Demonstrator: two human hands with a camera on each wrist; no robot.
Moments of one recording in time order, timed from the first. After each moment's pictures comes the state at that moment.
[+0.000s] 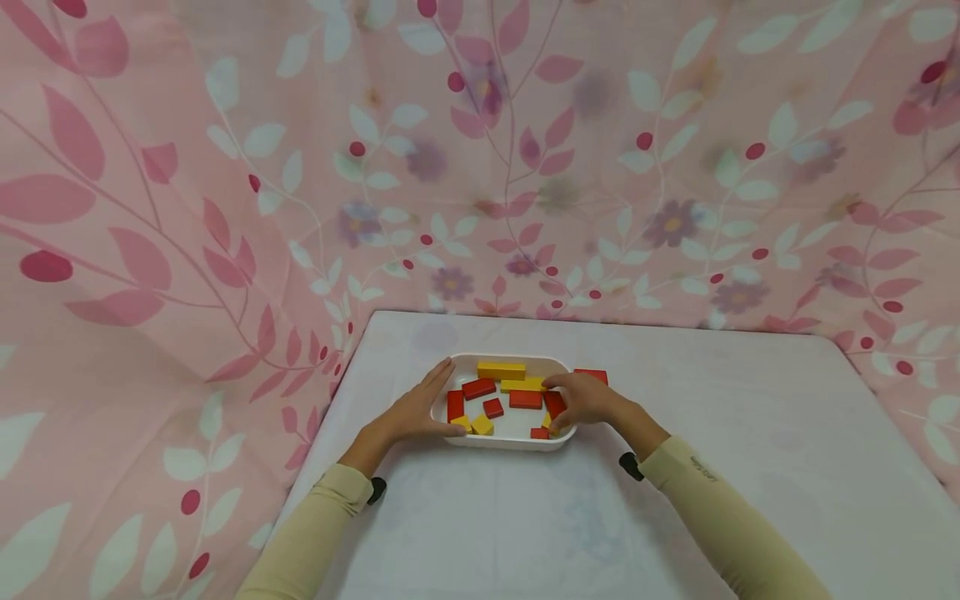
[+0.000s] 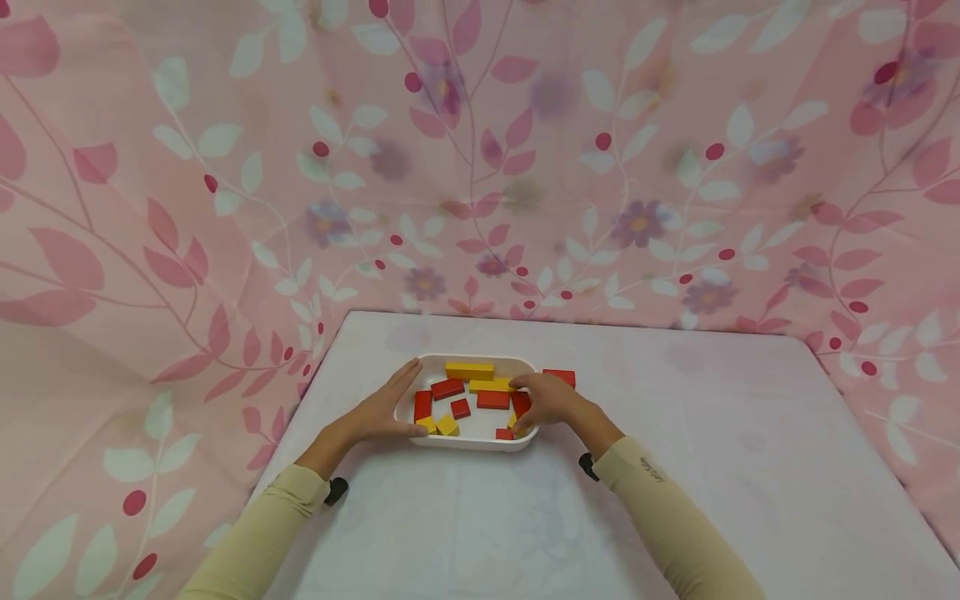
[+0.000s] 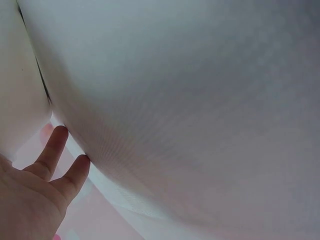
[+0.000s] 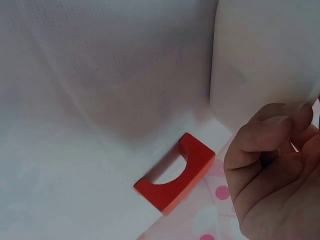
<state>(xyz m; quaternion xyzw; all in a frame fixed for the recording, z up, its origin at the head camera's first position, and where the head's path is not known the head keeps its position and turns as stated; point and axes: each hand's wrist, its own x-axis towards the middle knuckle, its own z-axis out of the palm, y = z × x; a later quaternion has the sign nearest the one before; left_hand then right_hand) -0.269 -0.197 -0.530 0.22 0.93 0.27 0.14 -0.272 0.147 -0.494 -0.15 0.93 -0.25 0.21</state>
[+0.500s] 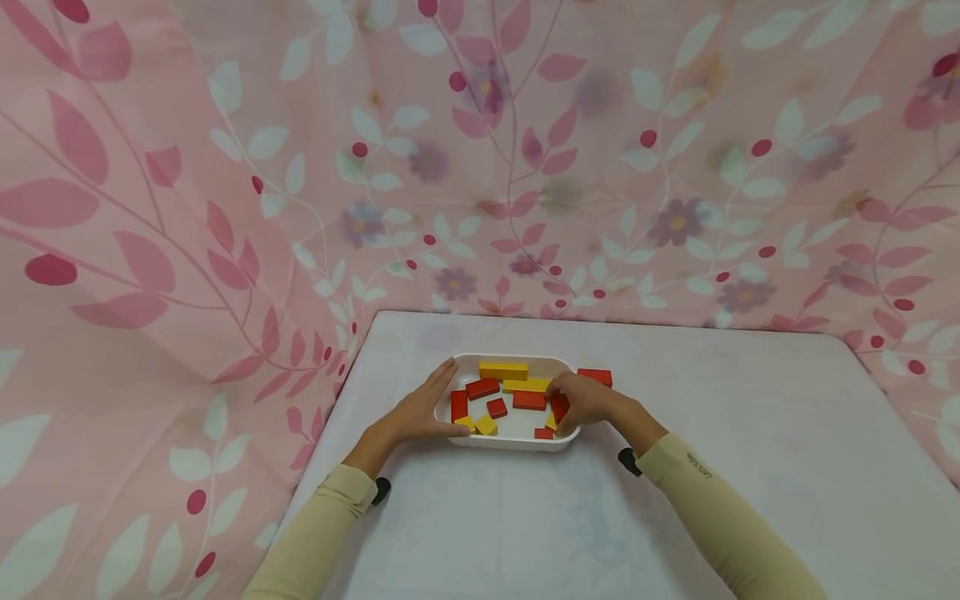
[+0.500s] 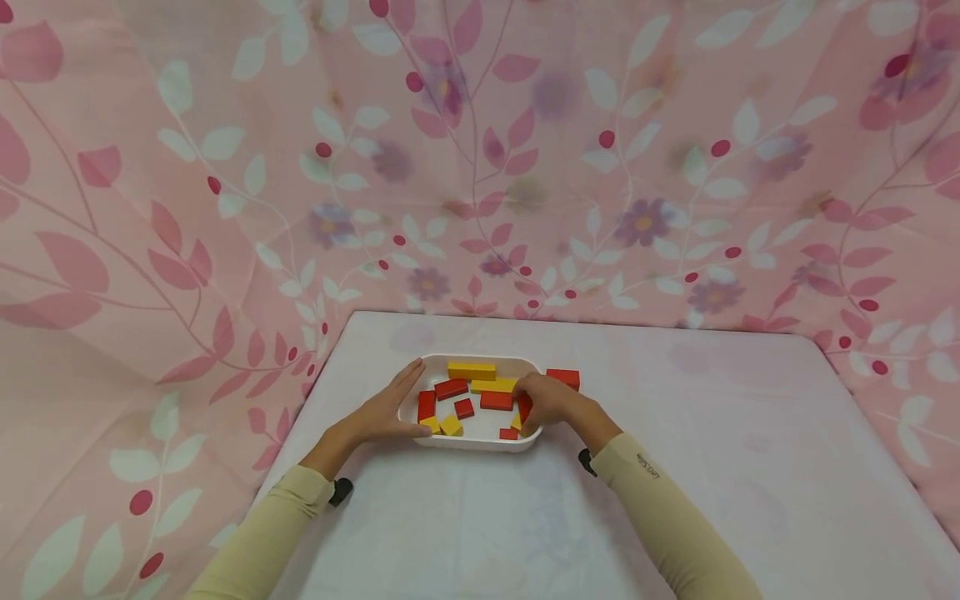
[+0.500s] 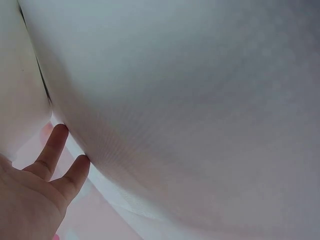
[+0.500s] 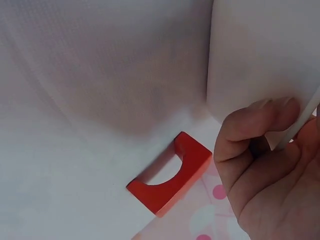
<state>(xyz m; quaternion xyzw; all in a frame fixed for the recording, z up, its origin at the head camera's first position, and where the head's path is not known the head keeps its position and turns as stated) -0.266 -0.196 -0.527 0.20 0.93 0.27 0.14 -0.278 0.141 -0.499 -0.15 0.92 -0.26 0.25</state>
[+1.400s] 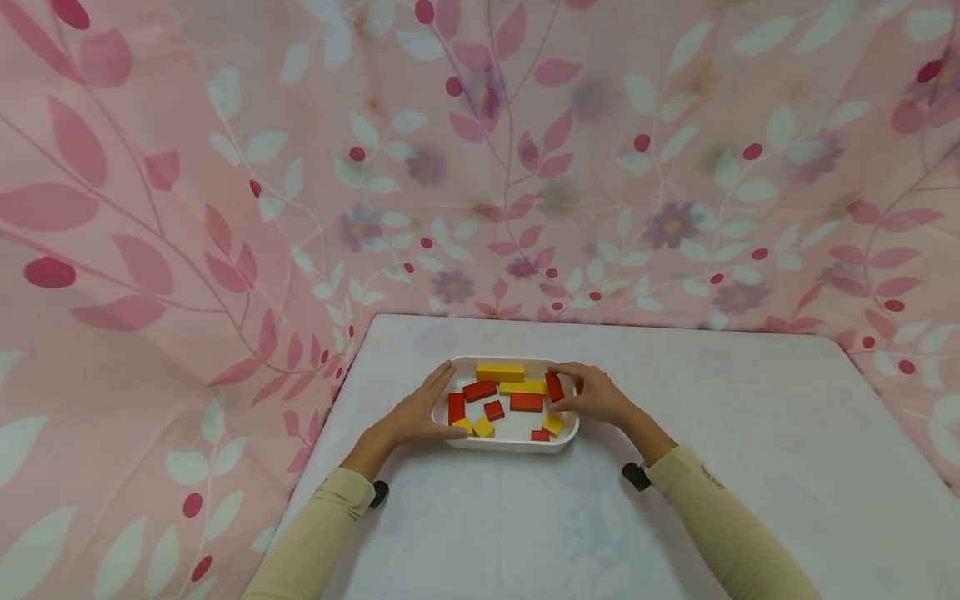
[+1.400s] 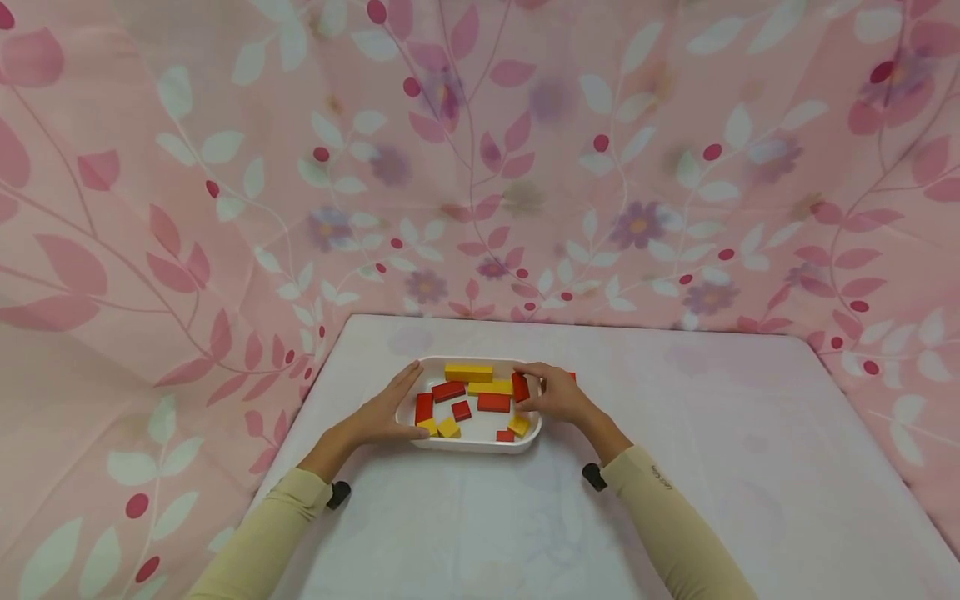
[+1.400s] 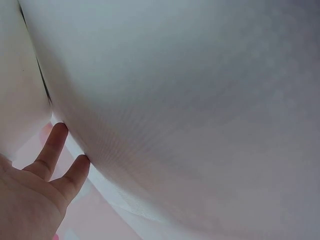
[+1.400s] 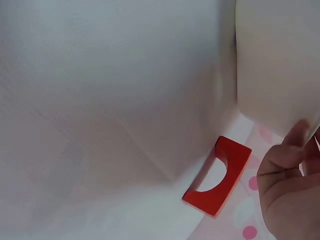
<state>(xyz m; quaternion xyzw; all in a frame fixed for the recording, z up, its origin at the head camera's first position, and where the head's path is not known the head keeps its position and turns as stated) -0.266 -0.197 -0.530 0.21 0.93 0.28 0.13 -0.273 0.163 -0.510 -0.12 0.90 -0.41 0.12</state>
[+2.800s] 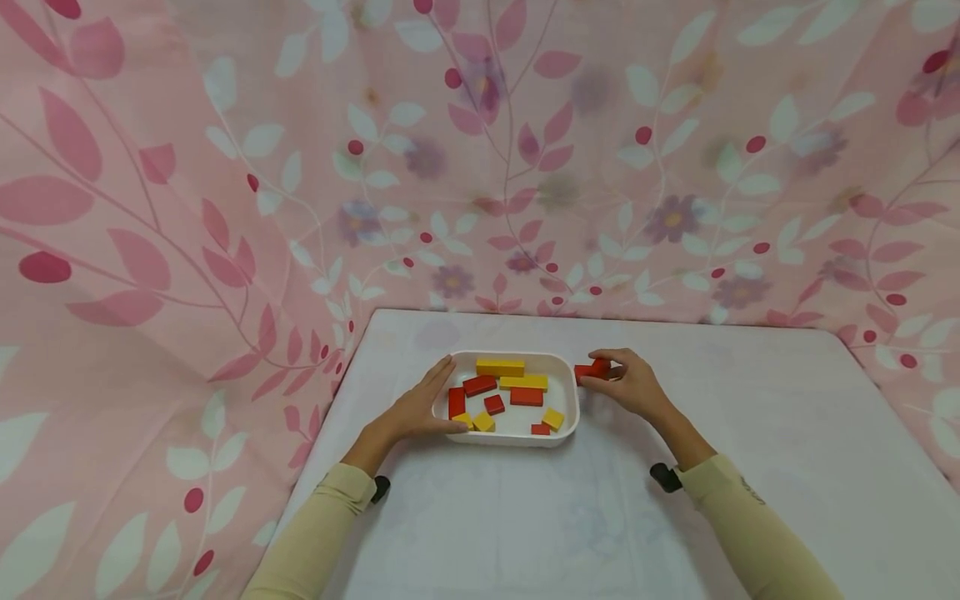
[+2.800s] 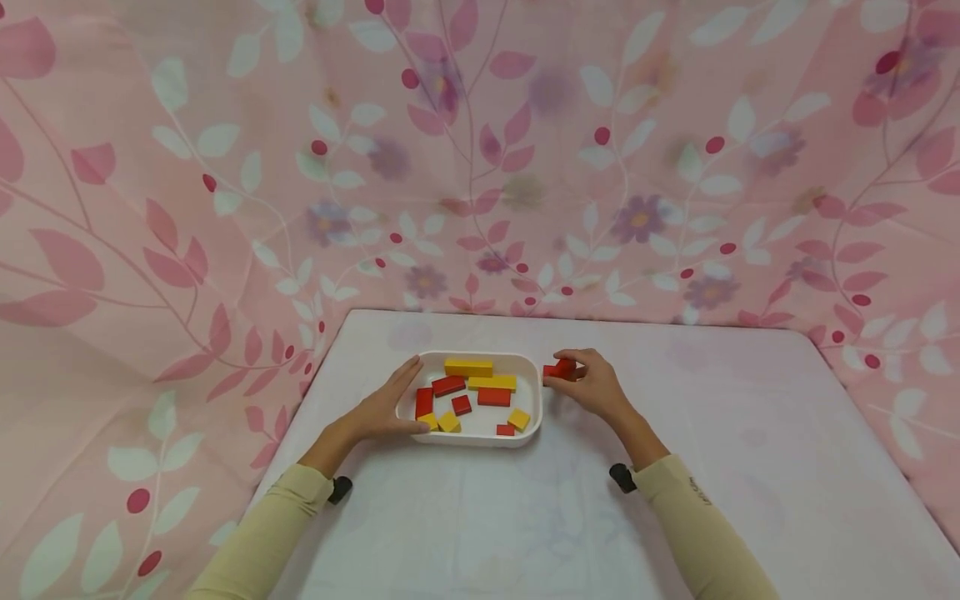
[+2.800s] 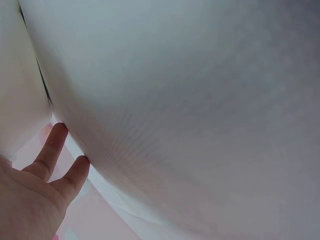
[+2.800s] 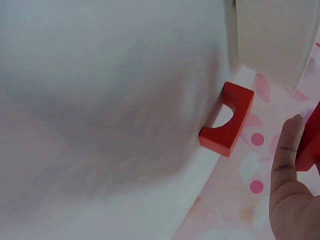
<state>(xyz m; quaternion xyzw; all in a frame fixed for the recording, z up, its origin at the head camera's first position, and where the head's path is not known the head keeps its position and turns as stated) -0.267 -0.197 -0.531 0.20 0.93 0.27 0.13 -0.258 0.210 -0.497 -0.06 0.89 -0.45 0.01</state>
